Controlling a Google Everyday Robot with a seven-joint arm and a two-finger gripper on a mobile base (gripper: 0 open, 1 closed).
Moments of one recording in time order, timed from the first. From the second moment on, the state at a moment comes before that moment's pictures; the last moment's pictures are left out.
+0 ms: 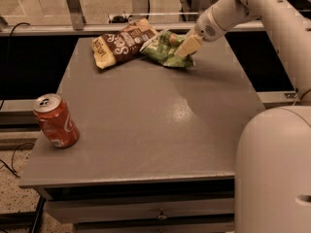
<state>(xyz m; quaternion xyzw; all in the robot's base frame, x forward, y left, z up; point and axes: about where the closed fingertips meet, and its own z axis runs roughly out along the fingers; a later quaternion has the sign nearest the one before) 0.760 -0.123 0.886 -0.51 0.78 0.13 0.34</state>
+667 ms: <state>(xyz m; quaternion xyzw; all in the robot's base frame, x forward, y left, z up) 0.738 -0.137 0.906 -0.52 0.76 0.15 0.36</state>
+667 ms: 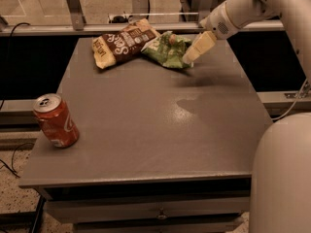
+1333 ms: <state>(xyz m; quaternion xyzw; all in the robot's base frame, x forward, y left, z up) 0.662 -0.225 0.945 -0.50 0.71 0.23 0.43</state>
